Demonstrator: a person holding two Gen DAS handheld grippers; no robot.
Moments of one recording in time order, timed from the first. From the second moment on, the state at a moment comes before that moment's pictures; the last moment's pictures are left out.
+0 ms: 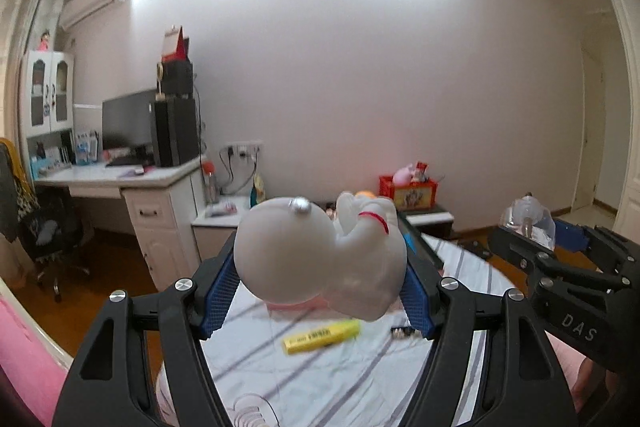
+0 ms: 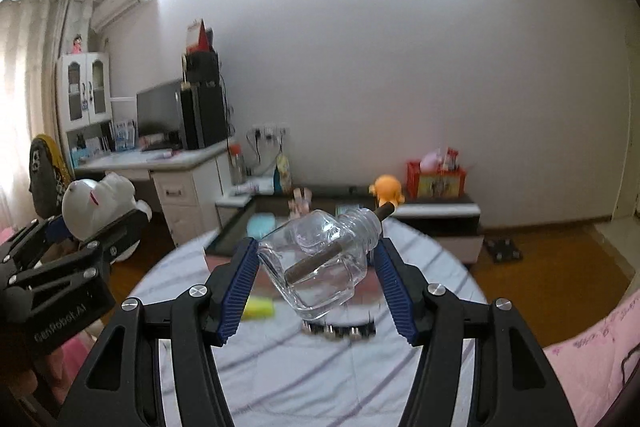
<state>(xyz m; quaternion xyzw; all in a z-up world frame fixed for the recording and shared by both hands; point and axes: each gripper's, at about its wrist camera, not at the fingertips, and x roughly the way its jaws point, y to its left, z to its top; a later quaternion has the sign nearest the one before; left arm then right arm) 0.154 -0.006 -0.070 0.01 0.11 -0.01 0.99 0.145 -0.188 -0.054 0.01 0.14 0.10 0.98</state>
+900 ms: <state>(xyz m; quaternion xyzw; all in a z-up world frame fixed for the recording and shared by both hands) 0.190 -0.001 -0.050 0.02 0.08 0.01 1.00 0.192 -0.165 -0.041 -0.01 0.12 0.11 0.99</state>
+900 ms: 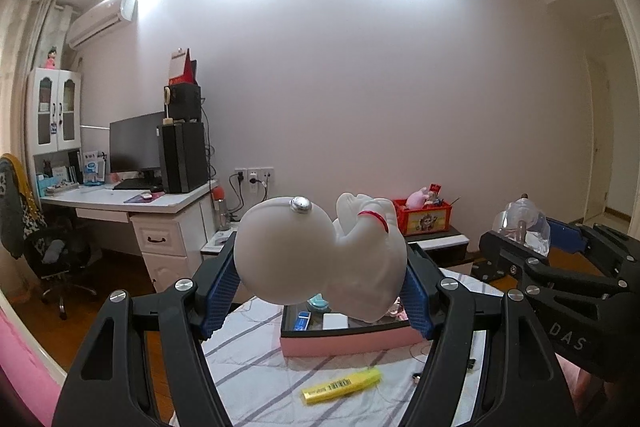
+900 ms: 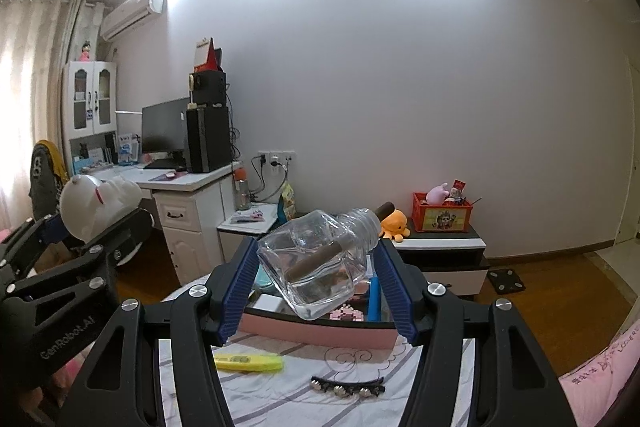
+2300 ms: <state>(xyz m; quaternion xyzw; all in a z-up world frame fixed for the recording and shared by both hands) 0.310 0.019 -0.105 0.02 0.22 0.01 0.98 0.290 -0.189 -0.087 0.01 0.24 0.09 0.97</state>
